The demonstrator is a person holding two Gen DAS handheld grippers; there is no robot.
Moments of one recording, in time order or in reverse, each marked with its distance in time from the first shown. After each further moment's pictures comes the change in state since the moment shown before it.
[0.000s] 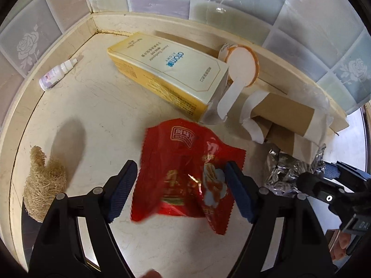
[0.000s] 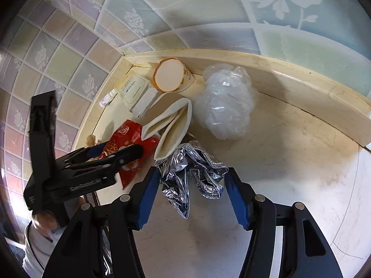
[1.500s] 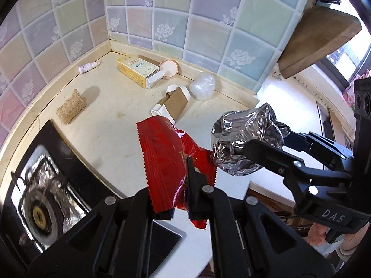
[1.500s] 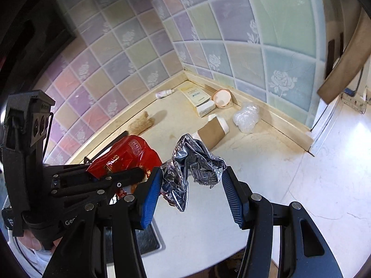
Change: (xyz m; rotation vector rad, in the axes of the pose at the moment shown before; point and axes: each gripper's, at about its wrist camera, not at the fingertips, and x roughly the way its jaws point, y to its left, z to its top) left arm -0.209 -0.126 -0.163 -0.103 -0.217 -0.029; right arm -0.206 0.047 -0.124 -0.375 -0.180 0.033
